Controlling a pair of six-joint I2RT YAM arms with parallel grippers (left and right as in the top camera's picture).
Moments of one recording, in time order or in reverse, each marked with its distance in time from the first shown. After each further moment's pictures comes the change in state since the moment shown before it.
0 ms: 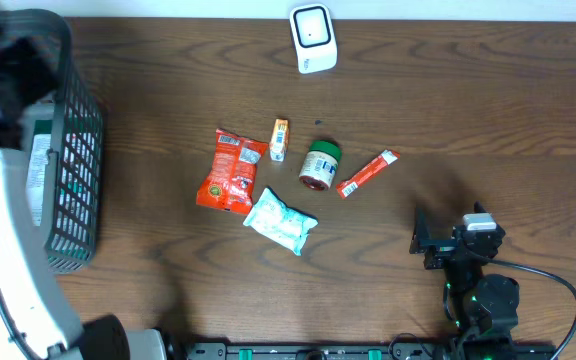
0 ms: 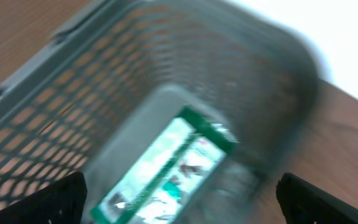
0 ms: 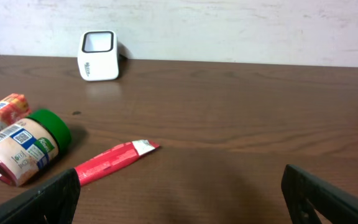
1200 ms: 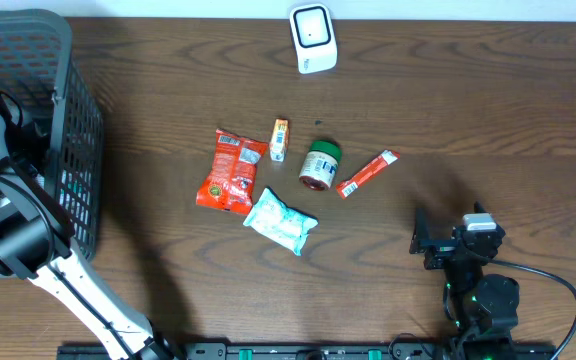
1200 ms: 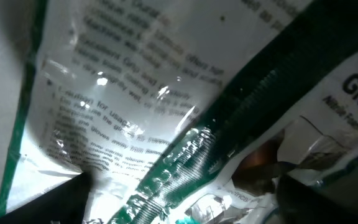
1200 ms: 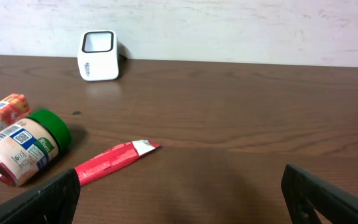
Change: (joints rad) left arm 0.262 0.743 -0.030 -0.120 0.359 0.272; right arm 0.000 0.000 0.000 0.000 0.000 0.000
